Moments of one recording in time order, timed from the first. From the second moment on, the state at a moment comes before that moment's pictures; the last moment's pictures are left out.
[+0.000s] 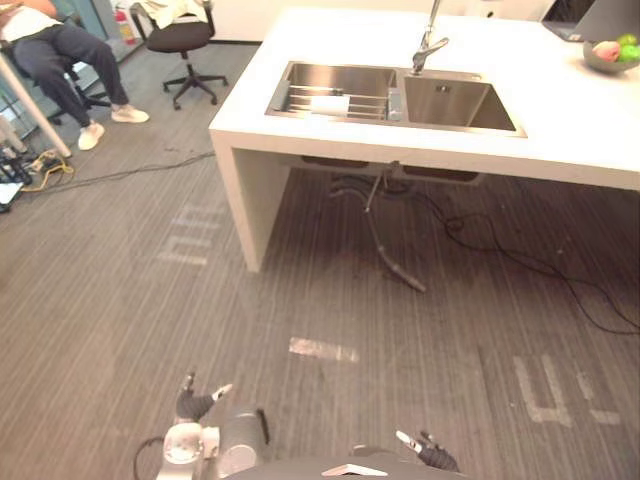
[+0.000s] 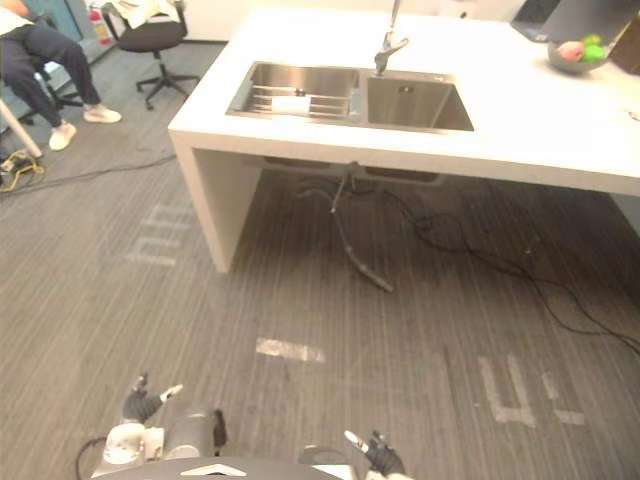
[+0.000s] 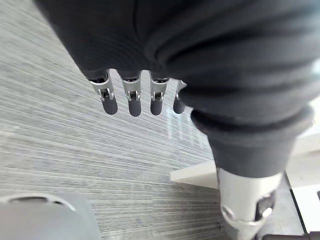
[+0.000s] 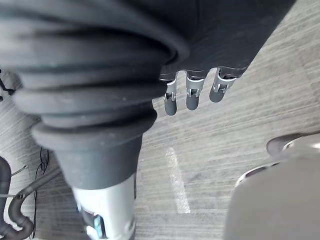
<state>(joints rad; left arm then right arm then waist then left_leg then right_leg) 0.06 0.06 0.06 0.90 0.16 -0.24 0.26 0.09 -0.12 -0.28 1.12 0.15 -0.20 0.18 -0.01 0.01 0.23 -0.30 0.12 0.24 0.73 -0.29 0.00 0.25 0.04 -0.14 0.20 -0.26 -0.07</state>
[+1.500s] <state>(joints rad) -0.24 0.18 -0.44 -0.18 0.49 -0.01 0.19 0.25 -0.15 -0.37 1.12 -0.03 -0.04 0.21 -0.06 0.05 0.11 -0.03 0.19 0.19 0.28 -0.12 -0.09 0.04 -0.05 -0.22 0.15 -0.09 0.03</state>
